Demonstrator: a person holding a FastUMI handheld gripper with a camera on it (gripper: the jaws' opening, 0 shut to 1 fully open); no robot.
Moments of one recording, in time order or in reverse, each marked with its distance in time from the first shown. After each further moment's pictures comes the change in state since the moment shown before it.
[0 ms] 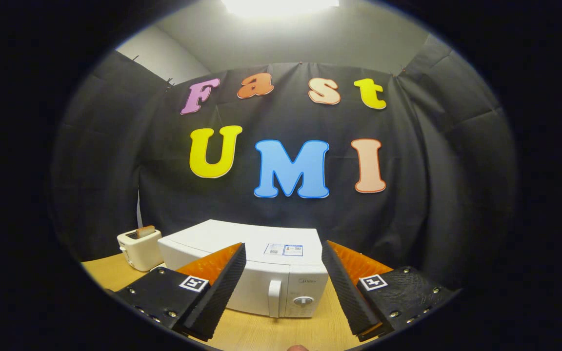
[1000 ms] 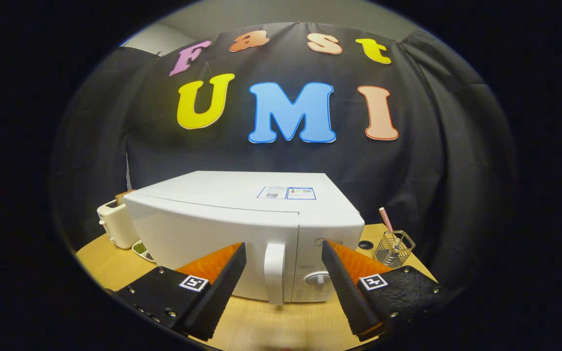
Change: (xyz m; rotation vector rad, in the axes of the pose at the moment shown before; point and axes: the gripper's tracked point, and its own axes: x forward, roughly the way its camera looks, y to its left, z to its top) arm 0.071 0.008 -0.127 0.019 0.233 -0.012
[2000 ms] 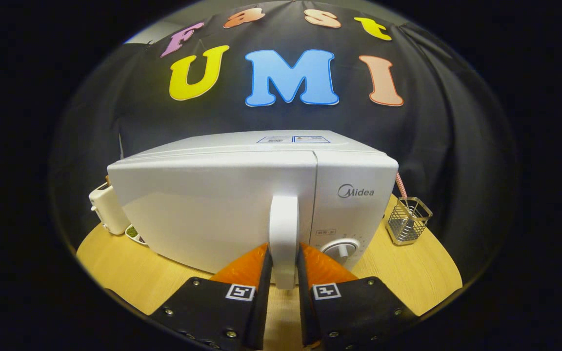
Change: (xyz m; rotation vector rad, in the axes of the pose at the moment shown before) arm 0.029 0.014 -0.058 0.040 0.165 -0.005
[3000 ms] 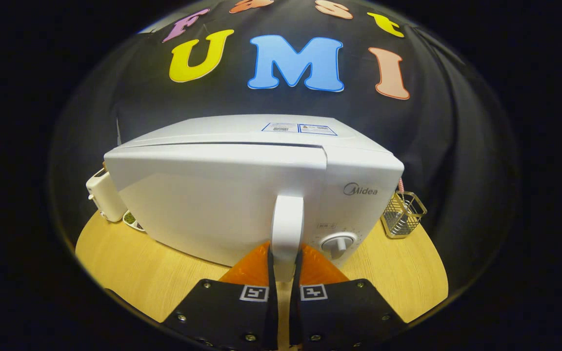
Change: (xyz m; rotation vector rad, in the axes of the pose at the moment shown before) arm -0.024 0.005 -0.012 -0.087 0.130 -0.013
